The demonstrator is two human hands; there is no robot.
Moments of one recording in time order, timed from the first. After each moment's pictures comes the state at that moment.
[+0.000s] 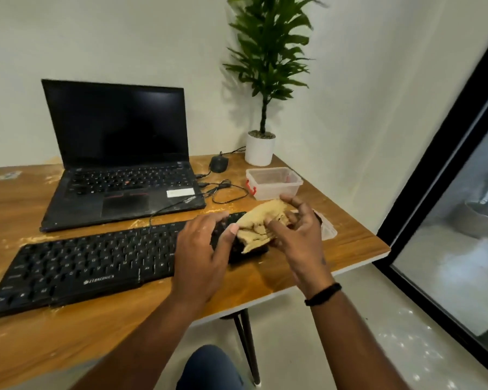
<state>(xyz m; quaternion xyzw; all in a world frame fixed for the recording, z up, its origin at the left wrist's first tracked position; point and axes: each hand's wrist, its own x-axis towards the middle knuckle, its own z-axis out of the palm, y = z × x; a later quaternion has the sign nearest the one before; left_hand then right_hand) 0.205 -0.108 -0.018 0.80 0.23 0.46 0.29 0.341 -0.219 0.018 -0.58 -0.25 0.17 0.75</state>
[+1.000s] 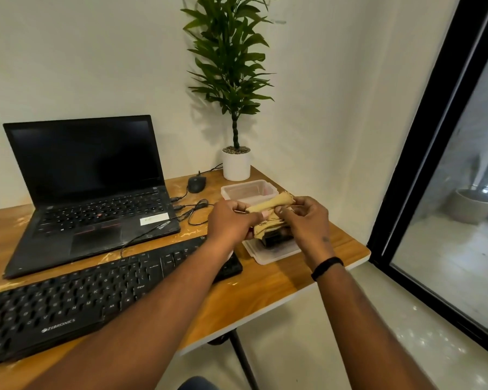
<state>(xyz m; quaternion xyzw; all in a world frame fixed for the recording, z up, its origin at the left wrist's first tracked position) 0.332 -0.121 0.050 0.70 0.29 0.28 0.58 0.441 -0.235 0.025 -0.67 -0.22 0.05 0.71</state>
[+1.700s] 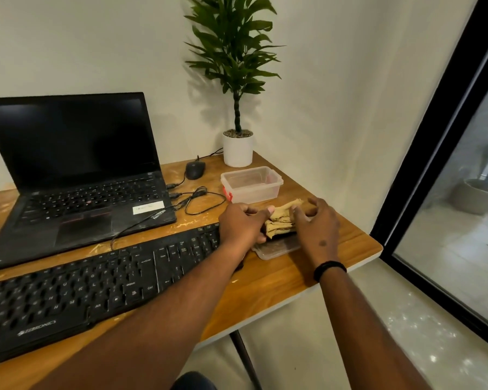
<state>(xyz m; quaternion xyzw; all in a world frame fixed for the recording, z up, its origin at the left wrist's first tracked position) 0.370 -0.116 0.004 0.71 0.34 0.28 0.55 0.469 -0.226 -0.016 -0.83 -0.18 -0.10 0.51</state>
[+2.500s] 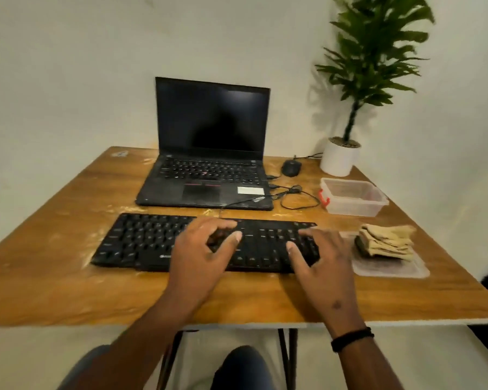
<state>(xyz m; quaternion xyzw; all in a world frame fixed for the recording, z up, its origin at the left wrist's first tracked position) 0.115 -0.071 -0.017 0.77 0.34 0.48 0.25 0.309 -0.180 -0.020 -0.78 -0.48 -0.08 0.39</state>
